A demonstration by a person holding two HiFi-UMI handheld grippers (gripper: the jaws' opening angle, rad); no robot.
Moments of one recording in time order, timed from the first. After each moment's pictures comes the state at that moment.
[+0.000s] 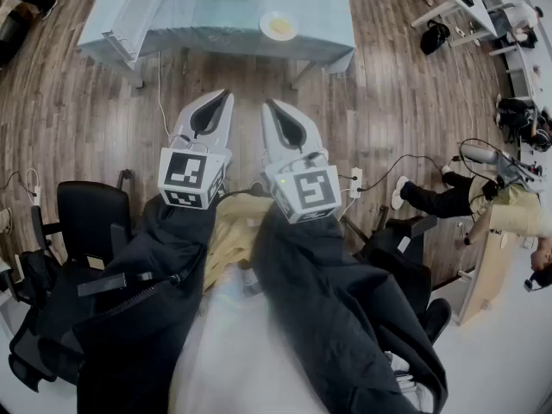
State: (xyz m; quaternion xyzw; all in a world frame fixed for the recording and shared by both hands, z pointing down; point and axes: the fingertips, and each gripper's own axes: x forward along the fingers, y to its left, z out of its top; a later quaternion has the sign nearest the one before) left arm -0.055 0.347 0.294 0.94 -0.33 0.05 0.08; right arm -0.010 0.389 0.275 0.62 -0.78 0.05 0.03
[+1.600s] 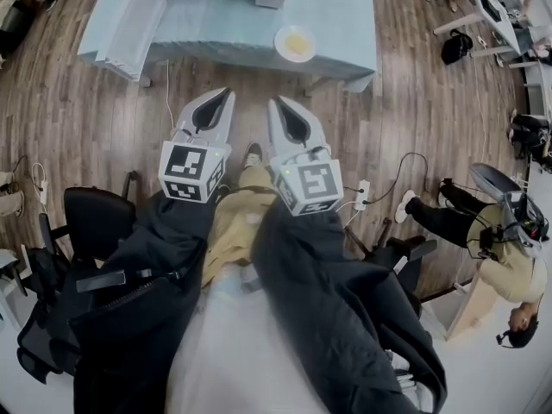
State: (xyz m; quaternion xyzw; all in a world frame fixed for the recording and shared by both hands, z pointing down) left arm -0.029 0.217 0.335 0.93 -0.35 0.09 0.12; right arm 0.031 0.253 0.318 0.61 -0.79 0.10 0.04
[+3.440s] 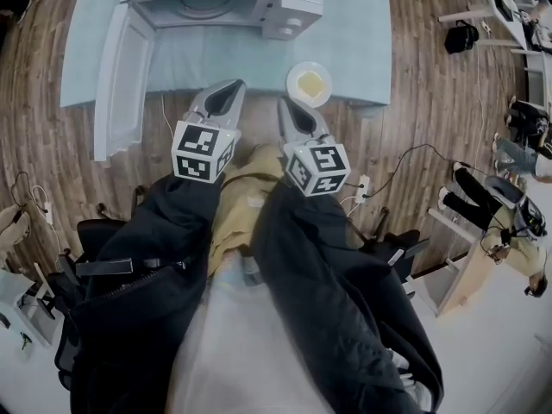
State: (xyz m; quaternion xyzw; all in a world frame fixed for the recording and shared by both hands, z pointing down) left arm 0.011 -0.024 0.413 0.93 -0.28 0.15 0.21; right arm 0.075 0.028 0.426 0.63 -0.73 0.26 0.09
